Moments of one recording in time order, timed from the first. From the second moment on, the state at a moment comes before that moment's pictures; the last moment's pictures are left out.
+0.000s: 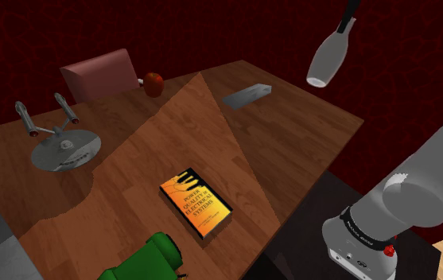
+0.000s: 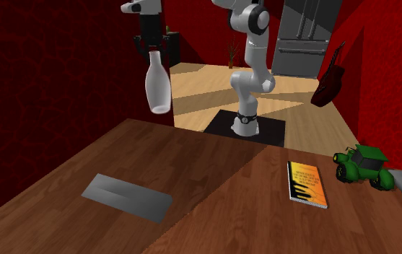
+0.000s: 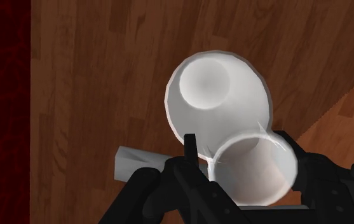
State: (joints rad) arm -0.11 0.05 -0.54 -1.42 -0.01 1.44 -0.97
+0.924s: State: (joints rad) arm -0.18 0.20 -0.57 -1.02 0.08 1.19 -1.03
